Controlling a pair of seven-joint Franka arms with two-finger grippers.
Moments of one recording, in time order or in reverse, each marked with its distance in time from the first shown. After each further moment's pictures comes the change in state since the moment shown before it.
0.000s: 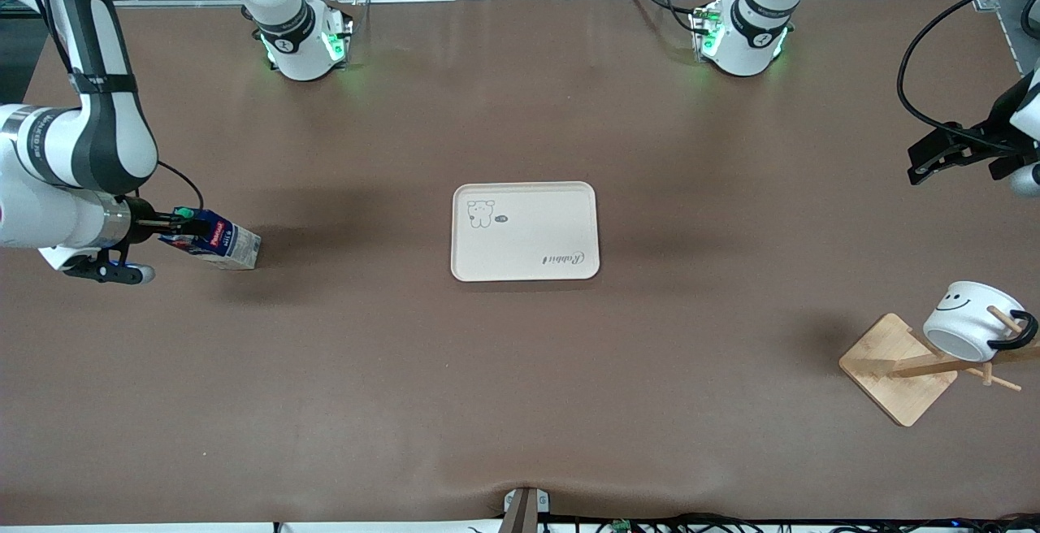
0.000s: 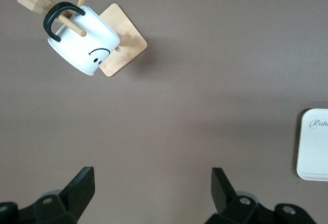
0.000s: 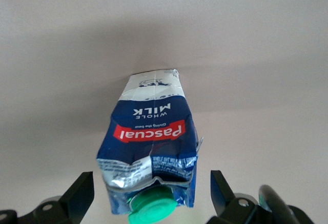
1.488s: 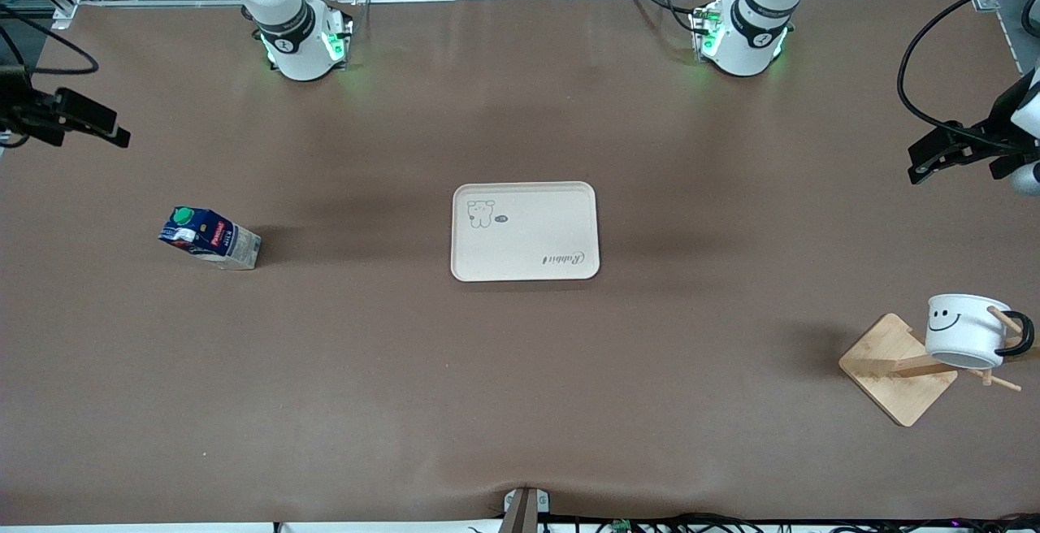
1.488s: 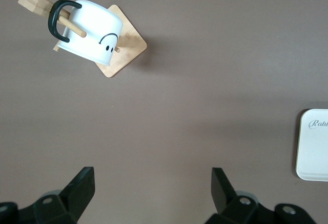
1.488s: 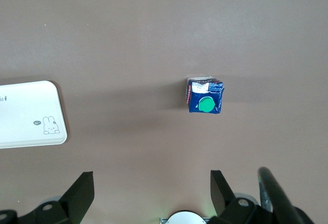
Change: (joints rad) left arm -0.001 -0.002 -0.001 0.004 0.000 0.000 0.000; right arm 0.070 -0.298 0.014 0.361 0.101 -0.408 0.025
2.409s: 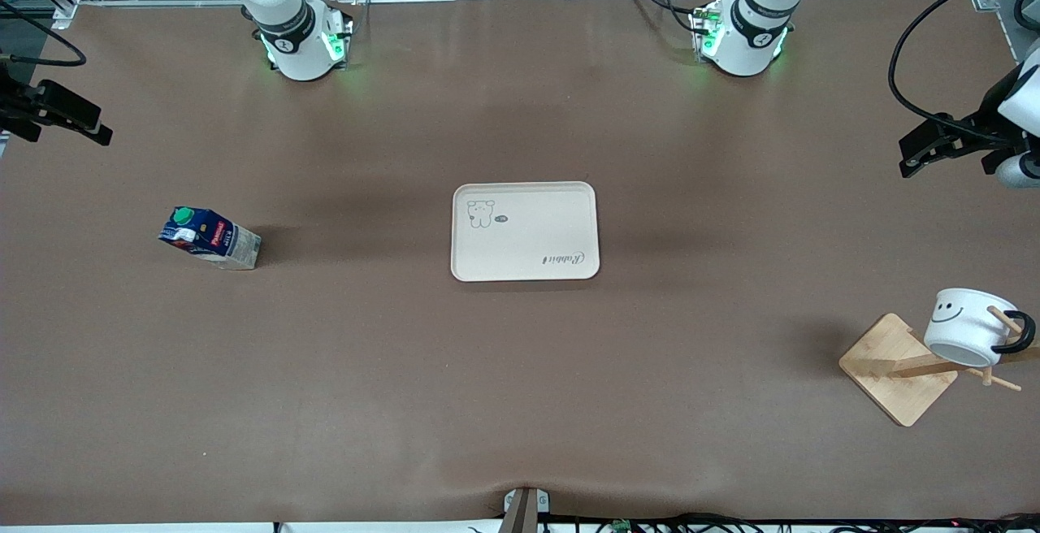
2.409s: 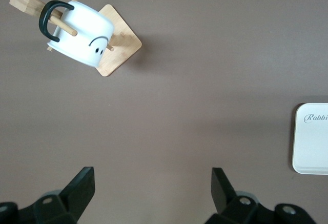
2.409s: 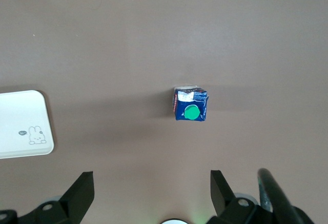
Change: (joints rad) left arm -0.008 -0.006 -0.016 0.006 0.000 -0.020 0.000; right arm 0.009 0.007 0.007 0.021 -0.070 0.013 -0.005
